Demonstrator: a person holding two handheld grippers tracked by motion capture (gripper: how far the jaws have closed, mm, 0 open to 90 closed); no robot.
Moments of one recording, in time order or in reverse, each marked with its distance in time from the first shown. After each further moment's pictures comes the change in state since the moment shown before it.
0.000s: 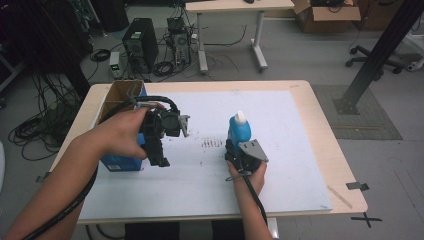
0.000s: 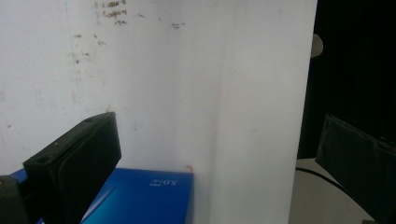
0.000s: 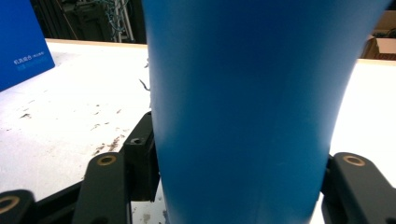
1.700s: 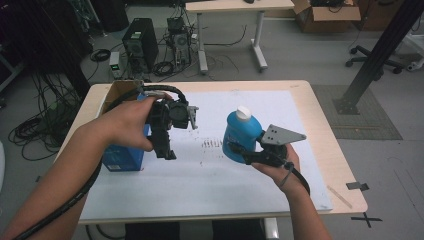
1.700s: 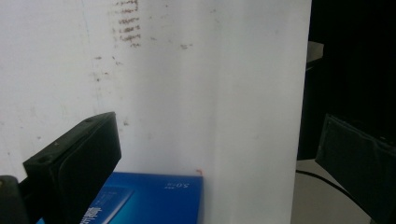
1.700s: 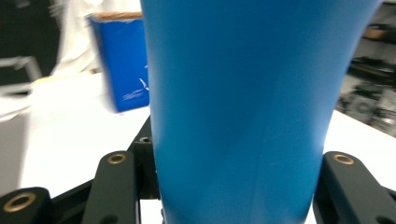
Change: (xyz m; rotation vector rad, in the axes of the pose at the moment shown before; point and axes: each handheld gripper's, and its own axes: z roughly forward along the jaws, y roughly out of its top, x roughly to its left) left arm 0.002 0.024 -0.027 -0.002 0.020 0.039; right arm -0.054 0.079 -0.049 -0.036 0.747 -0.275
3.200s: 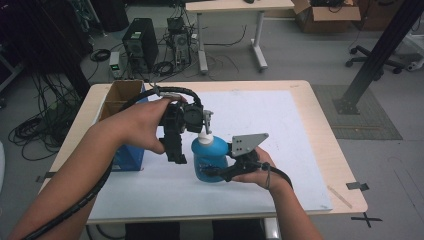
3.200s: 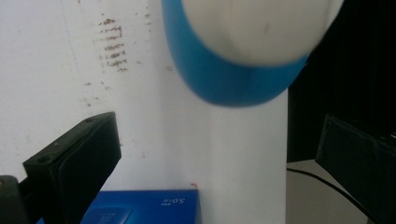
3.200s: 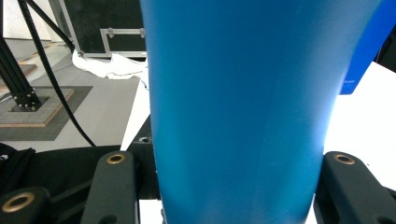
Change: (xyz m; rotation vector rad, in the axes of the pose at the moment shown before) left arm -0.010 0.029 -0.001 0.011 -0.034 0.067; right arm 0.023 -0.008 0.063 0.061 0.439 -0.099
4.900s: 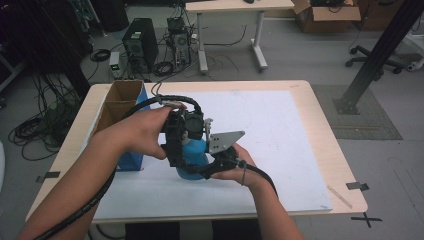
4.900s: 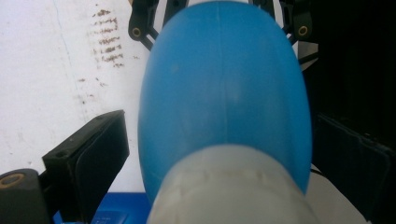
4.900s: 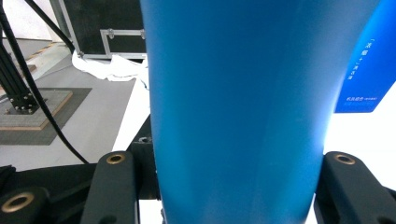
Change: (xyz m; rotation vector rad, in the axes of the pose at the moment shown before) left arm -0.003 -0.001 0.020 0.020 0.026 -0.005; right arm -0.006 0.014 0.048 0.000 0.014 -0.008
